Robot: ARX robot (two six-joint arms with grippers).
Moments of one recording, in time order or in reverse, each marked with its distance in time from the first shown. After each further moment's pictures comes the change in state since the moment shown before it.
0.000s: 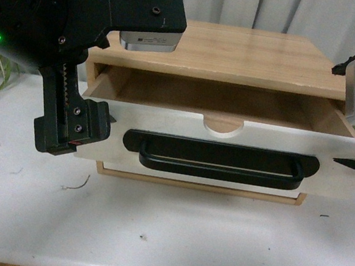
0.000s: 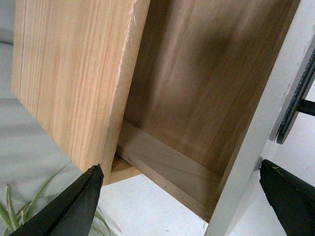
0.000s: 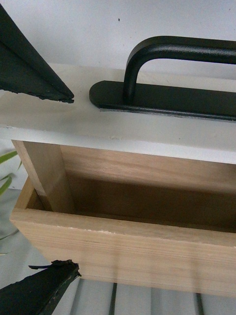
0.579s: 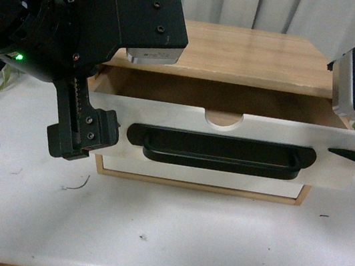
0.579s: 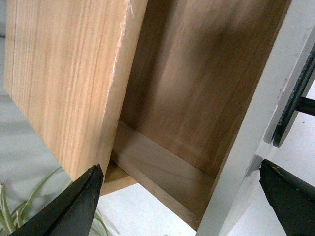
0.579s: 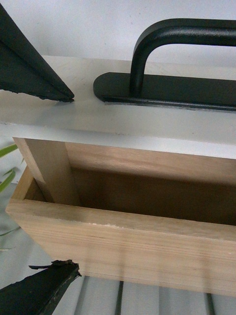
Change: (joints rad) left arm 0.002 0.058 0.005 0.056 -0.019 -0.014; right arm -0.010 0.070 0.055 0.030 0.025 -0.006
